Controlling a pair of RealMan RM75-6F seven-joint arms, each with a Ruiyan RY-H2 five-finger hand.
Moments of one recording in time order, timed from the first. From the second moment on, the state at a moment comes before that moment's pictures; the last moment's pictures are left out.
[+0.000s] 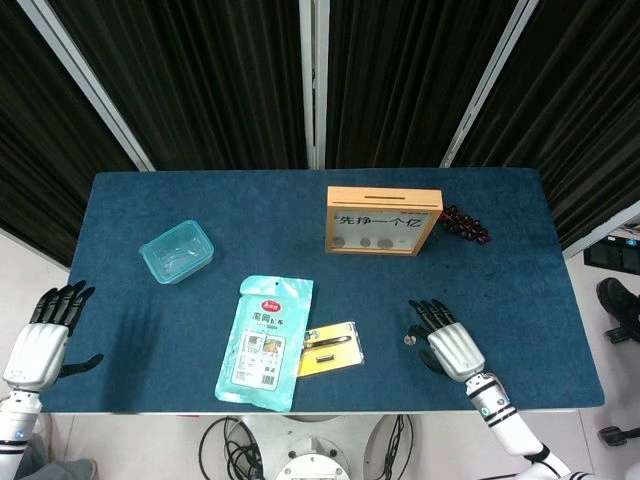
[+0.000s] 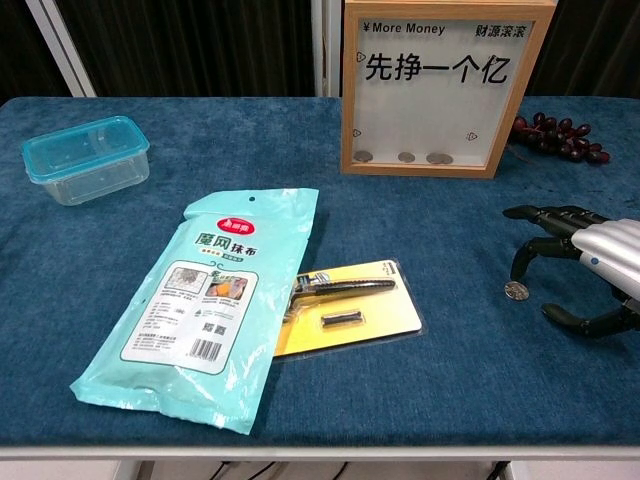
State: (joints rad) left arm -0.14 -1.20 0.00 -1.42 1.57 1.46 -0.10; right arm 0.34 -1.62 -0.06 -1.17 -1.63 1.23 0.00
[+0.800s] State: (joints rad) left arm -0.14 -1.20 0.00 -1.41 1.56 1.45 -0.11; right arm 0.34 -1.62 -0.06 -1.18 -1.61 1.22 0.00
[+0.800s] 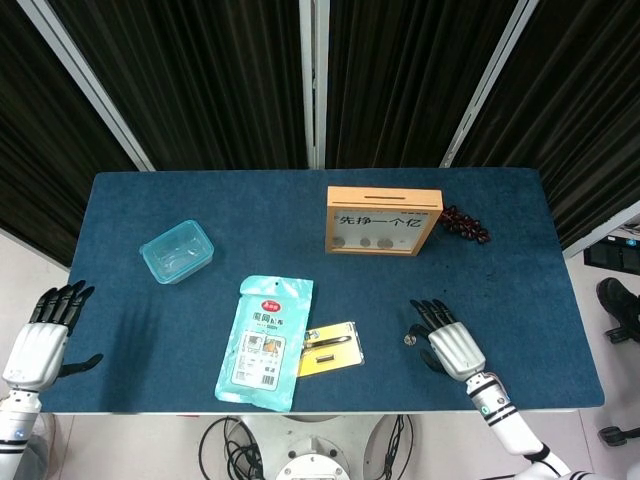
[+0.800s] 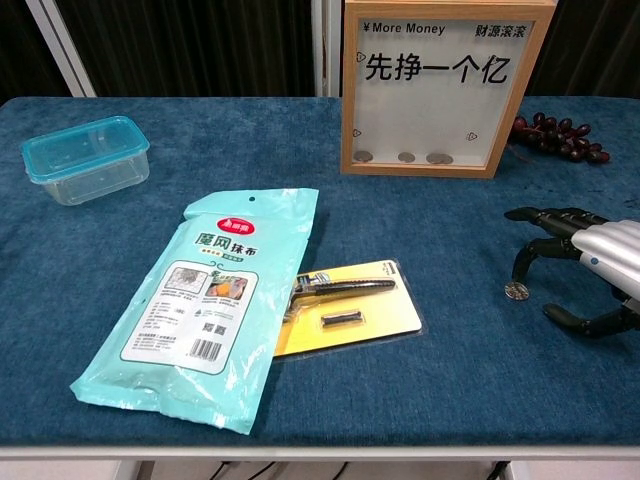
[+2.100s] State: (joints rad) left arm -0.14 -1.20 0.00 -1.37 1.56 1.45 -0.16; right arm 0.35 -1.63 -0.05 -1.17 -1.60 1.20 -0.04
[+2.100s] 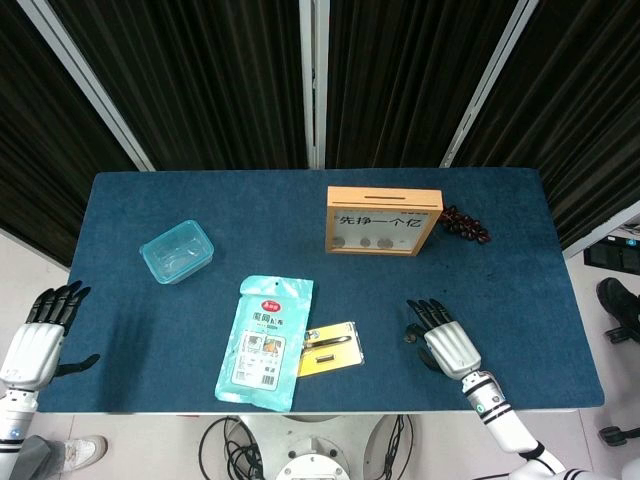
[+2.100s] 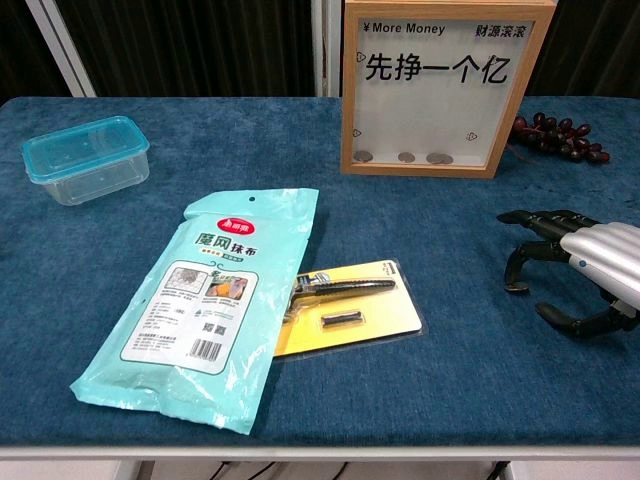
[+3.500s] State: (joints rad) left arm -0.15 -1.21 0.01 -1.32 1.57 1.44 -0.24; right arm 0.37 -1.71 -0.03 -1.08 -1.62 1.23 -0.06
